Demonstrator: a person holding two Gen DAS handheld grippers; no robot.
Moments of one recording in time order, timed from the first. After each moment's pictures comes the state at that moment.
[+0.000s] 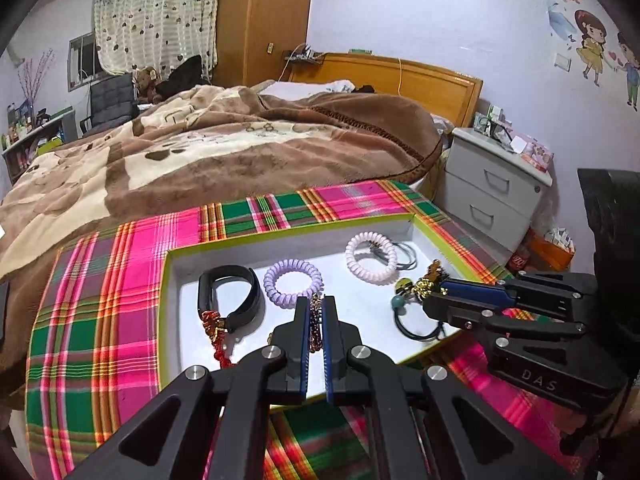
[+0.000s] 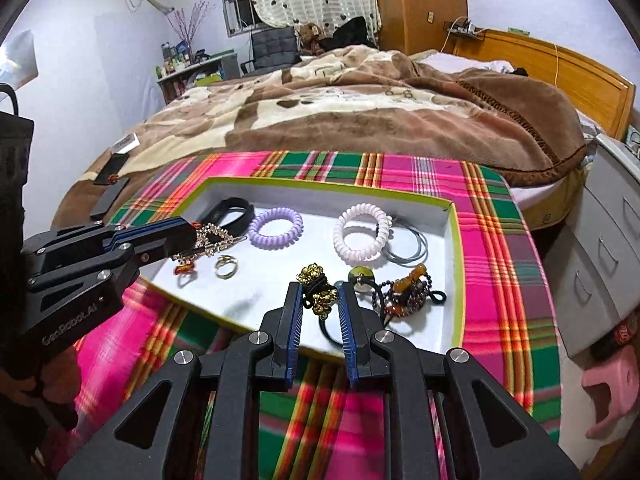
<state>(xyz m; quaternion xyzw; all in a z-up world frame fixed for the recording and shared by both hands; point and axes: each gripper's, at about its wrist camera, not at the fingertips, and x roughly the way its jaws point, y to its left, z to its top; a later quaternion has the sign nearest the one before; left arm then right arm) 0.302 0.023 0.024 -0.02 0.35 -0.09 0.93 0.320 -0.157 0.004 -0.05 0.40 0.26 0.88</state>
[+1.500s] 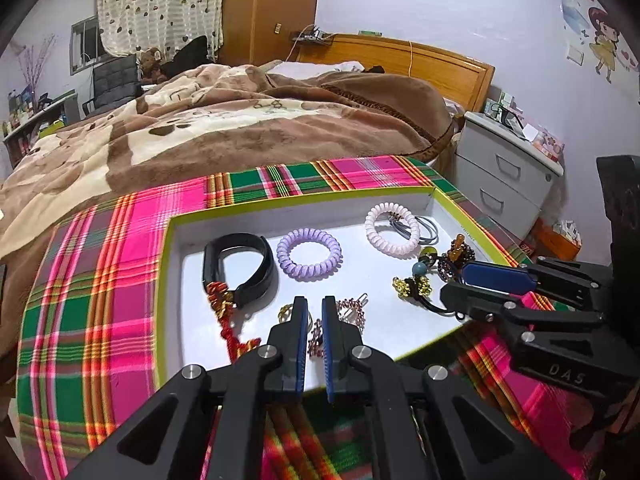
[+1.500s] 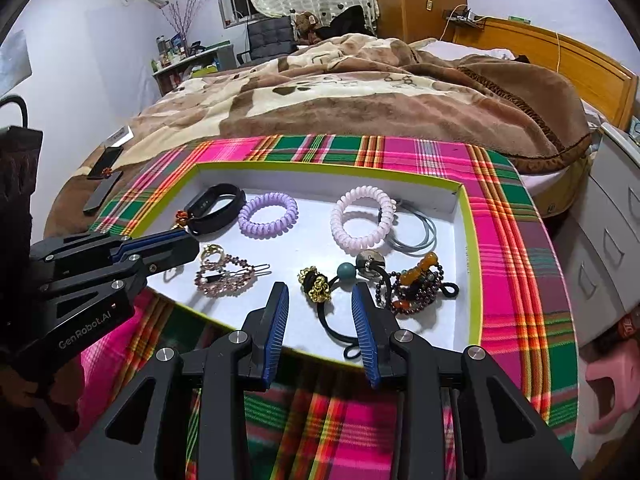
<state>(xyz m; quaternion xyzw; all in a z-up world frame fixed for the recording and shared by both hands) 0.303 0.034 0.004 -0.02 0.38 -0.08 0.92 0.317 -0.158 -0.003 -0.04 0.40 0.25 0.88</state>
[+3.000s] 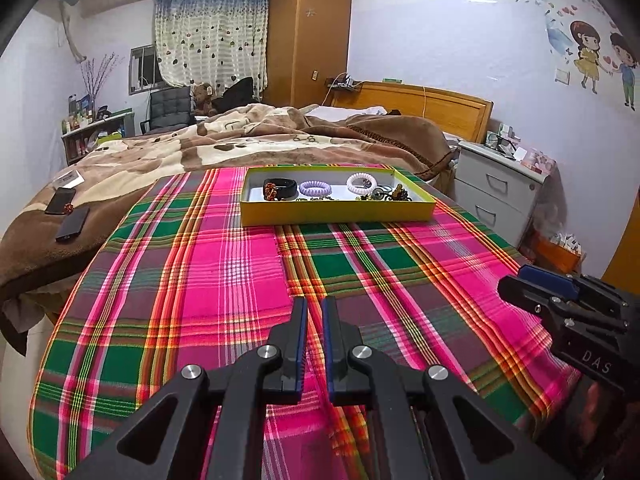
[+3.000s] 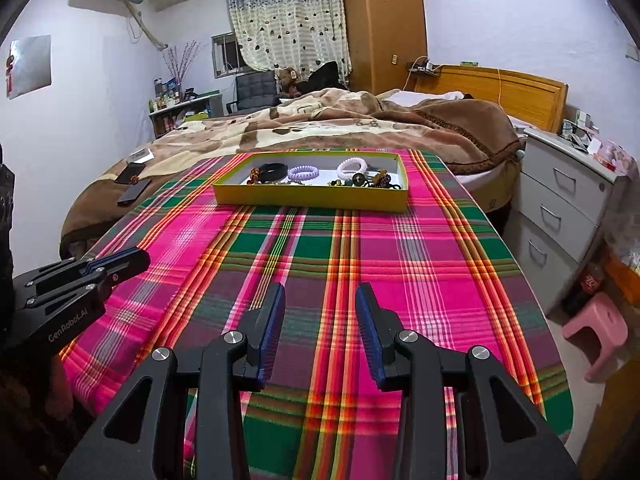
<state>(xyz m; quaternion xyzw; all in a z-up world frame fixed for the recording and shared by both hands) 0.049 0.008 0.014 -0.03 0.29 0.00 0.95 0.081 -0.211 0.009 -0.03 0.30 0.20 0.93</state>
